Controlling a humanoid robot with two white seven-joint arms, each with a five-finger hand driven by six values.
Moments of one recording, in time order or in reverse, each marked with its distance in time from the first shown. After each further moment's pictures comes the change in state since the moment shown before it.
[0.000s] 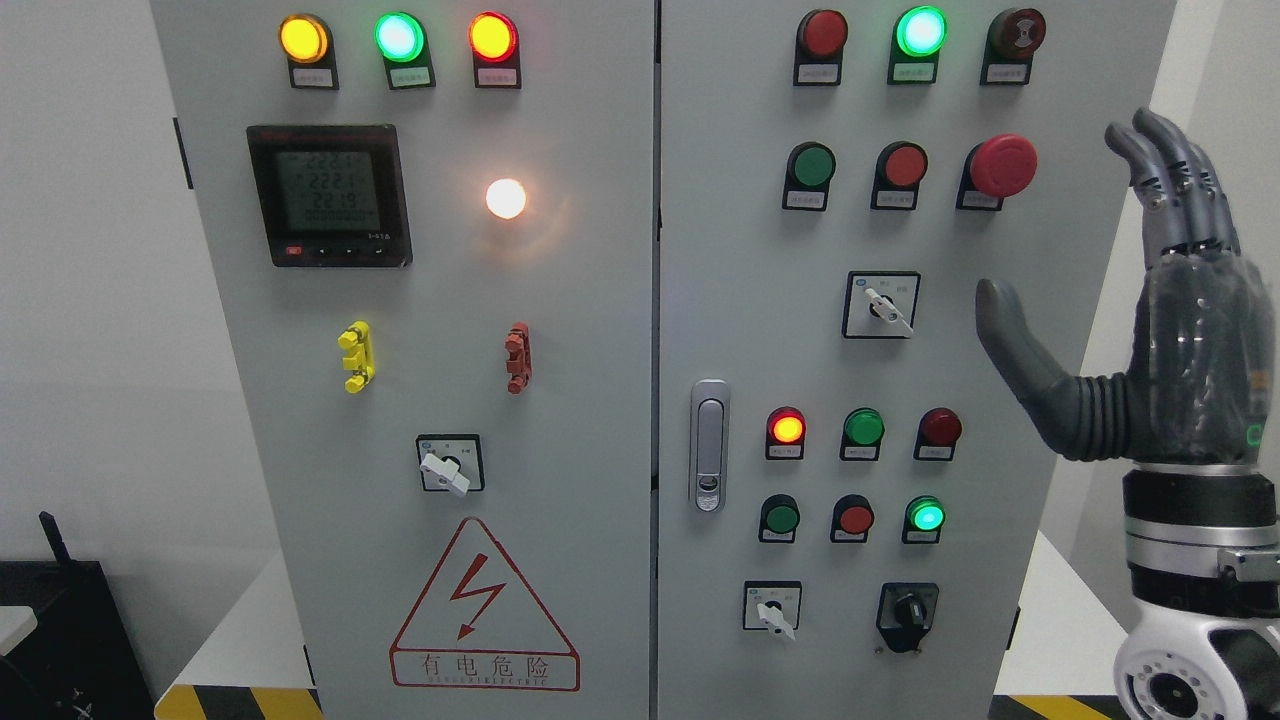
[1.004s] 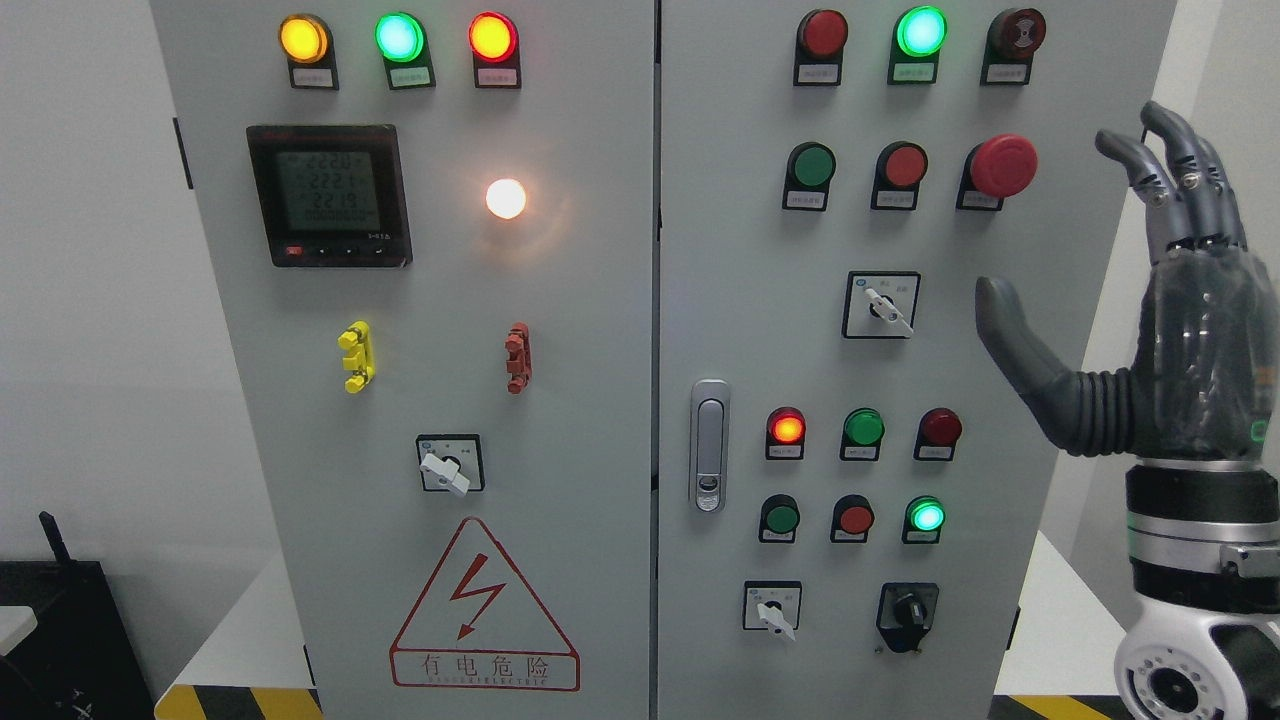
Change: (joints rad) left arm 0.000 0.000 0.000 0.000 0.000 0.000 0.000; right arm -0.003 -0.002 0.000 0.005 -0.001 0.000 -0.001
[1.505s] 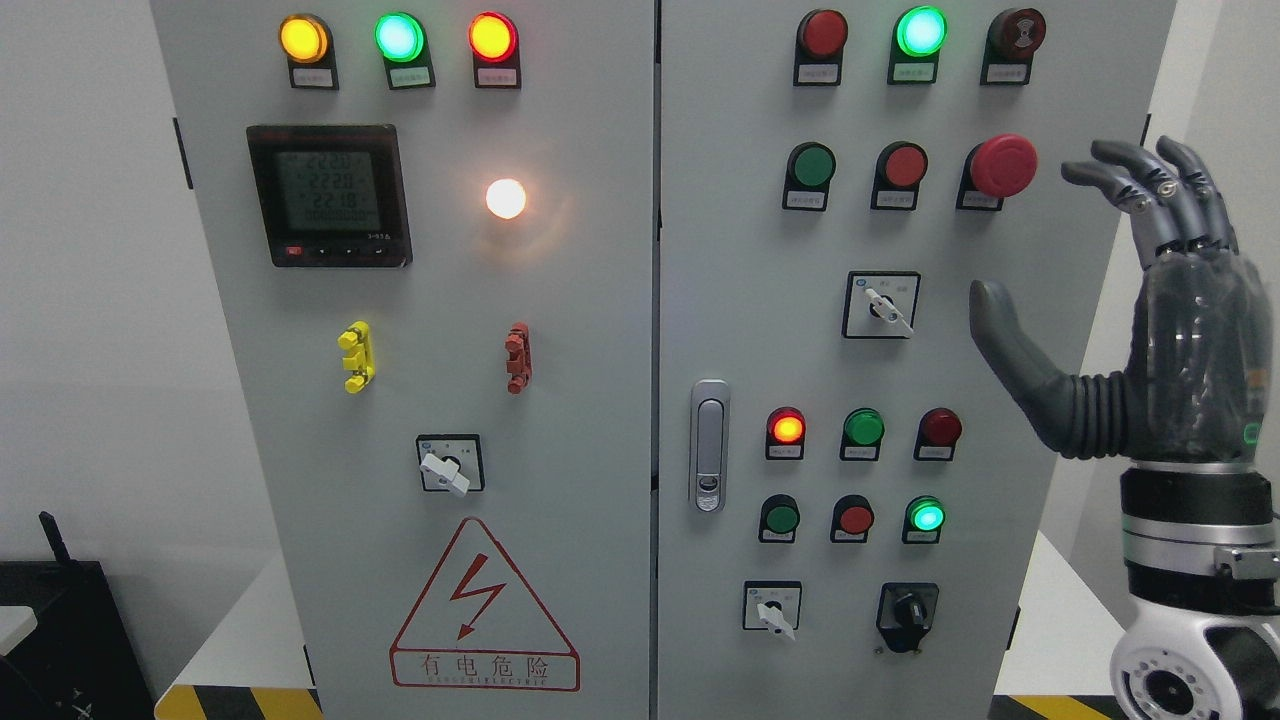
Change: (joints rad) left arm 0.000 0.000 0.000 0.000 0.000 0.000 0.000; right arm 0.005 0.000 0.010 0.001 0.000 0.007 0.000
